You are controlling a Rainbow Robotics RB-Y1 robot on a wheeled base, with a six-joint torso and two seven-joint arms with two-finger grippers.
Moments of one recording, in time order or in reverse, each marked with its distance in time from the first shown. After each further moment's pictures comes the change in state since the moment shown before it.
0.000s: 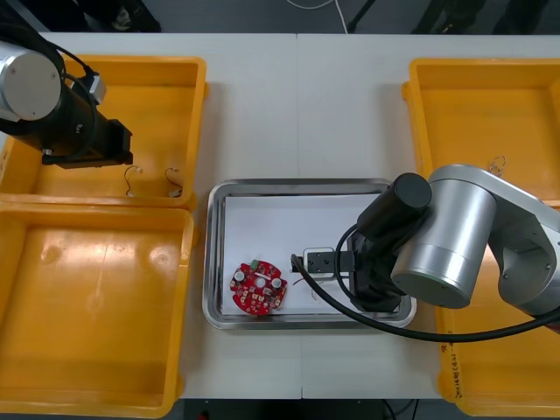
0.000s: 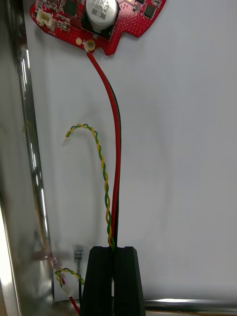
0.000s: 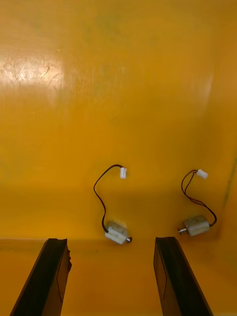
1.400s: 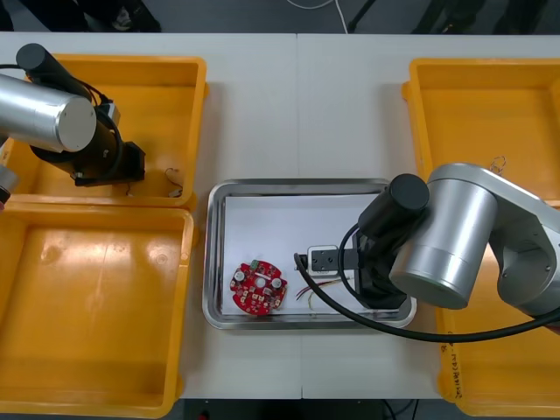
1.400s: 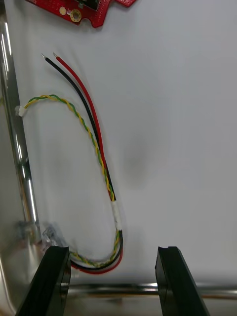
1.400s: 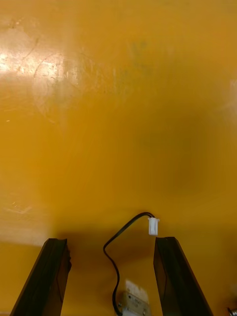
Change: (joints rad) right arm 0.000 0.006 -0.014 -0.023 0.045 0.063 0.000; left arm -0.012 -0.062 -0.098 0.232 -0.066 -0.216 -0.004
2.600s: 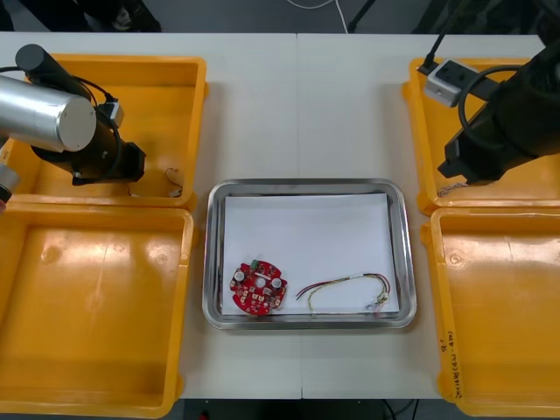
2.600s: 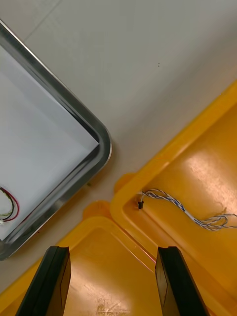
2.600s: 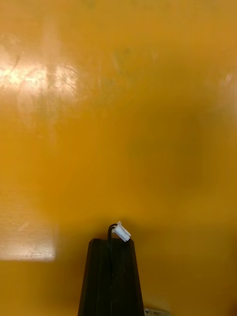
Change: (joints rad) right arm -0.112 -0.051 -0.657 0.074 -0.237 0.279 -0.338; left arm -0.004 -0.006 0.009 0.019 -0.008 -0.020 -0.096
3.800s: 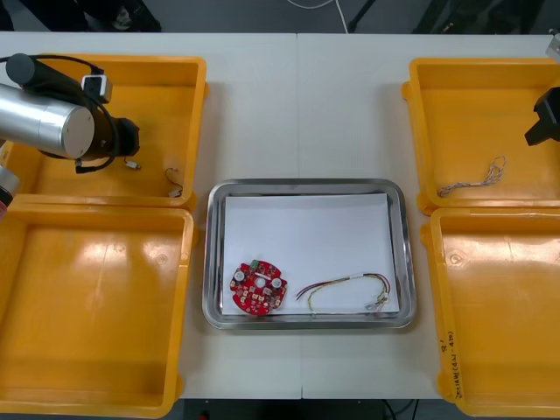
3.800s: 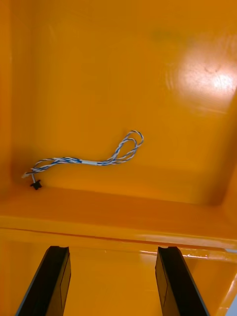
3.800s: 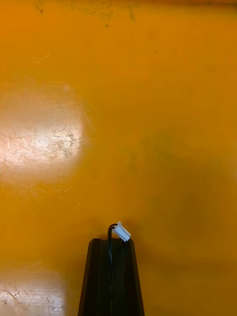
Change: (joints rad) right arm -0.091 -0.027 -0.210 0.515 0.196 0.000 -0.088; left arm 0.000 -0.012 0.008 0.078 -0.112 -0.318 -0.001
